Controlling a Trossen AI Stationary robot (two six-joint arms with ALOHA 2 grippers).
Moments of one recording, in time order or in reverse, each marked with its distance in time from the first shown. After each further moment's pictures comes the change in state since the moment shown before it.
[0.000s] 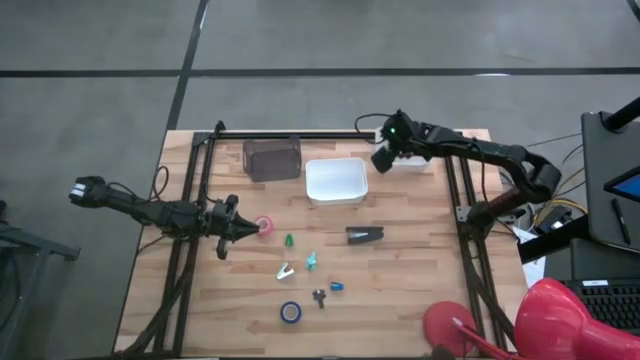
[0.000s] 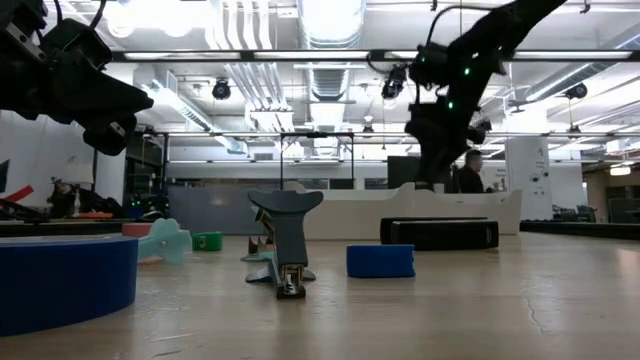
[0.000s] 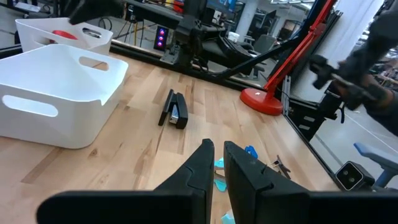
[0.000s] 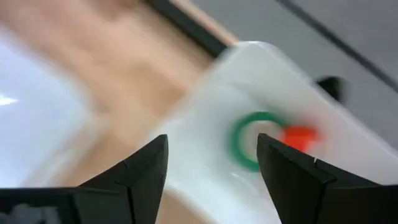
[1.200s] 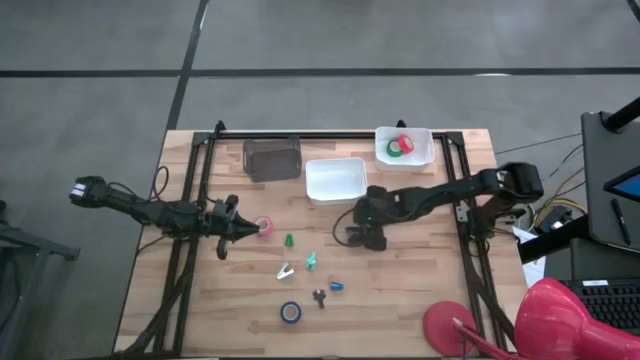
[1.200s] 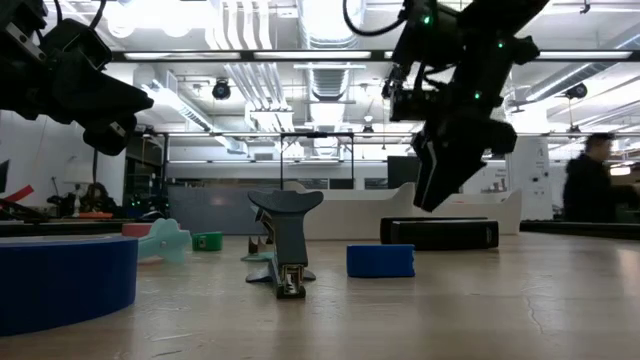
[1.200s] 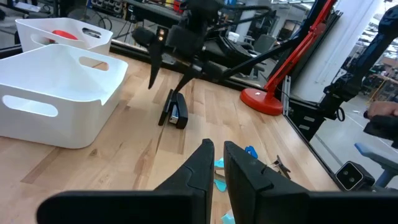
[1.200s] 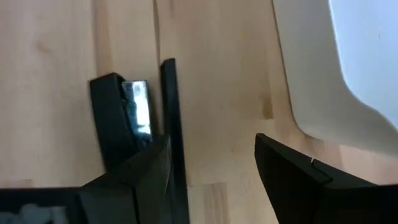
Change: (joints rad) left arm 0.000 0.000 0.000 0.000 0.000 0.000; right arm 0.645 0.149 -0.092 0.077 -0.047 -0.096
